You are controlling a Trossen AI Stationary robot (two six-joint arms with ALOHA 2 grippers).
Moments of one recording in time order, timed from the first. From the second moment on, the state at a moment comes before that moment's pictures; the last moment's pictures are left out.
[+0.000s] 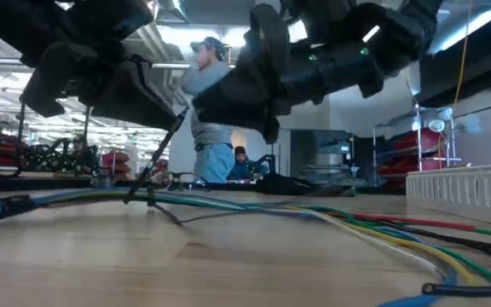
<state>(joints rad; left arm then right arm) -0.48 1.49 0.61 0.22 -0.69 -0.02 0.12 1.96 0.94 0.70 -0.02 0.42</state>
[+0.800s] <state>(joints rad) -0.48 1.49 0.60 0.22 -0.70 -0.02 0.12 2.01 0.98 0.75 -0.15 0.34</state>
